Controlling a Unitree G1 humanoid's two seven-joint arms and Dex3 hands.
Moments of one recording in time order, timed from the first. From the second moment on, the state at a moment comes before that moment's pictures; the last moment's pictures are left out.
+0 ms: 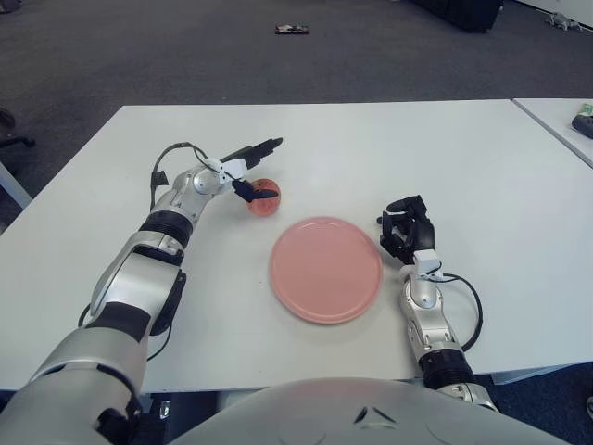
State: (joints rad) left arm -0.78 0.37 -0.29 1.08 0.38 -0.46 -0.35; right arm -0.01 0.05 -0.02 0.41 -0.14 -0.46 -0.29
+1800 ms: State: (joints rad) left arm -0.71 0.41 -0.32 0.89 0.39 -0.35 -0.58; right arm 0.01 0.05 -0.02 0.37 -0.14 -0.43 -0.29
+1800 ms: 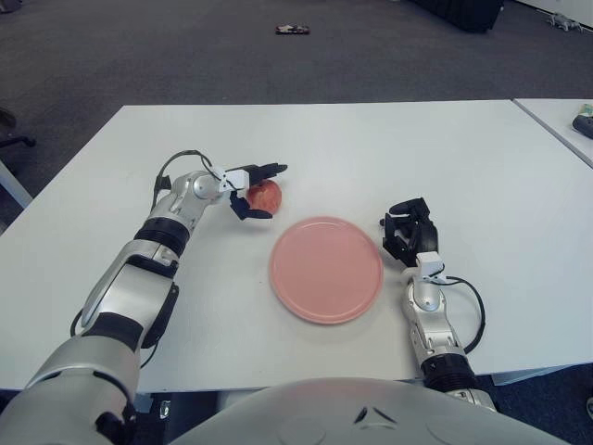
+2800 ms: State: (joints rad) left arm -0.68 0.36 -0.43 0.96 0.56 -0.47 -0.16; right arm 0.02 0.06 -0.03 0.37 -0.13 -0.46 -0.29
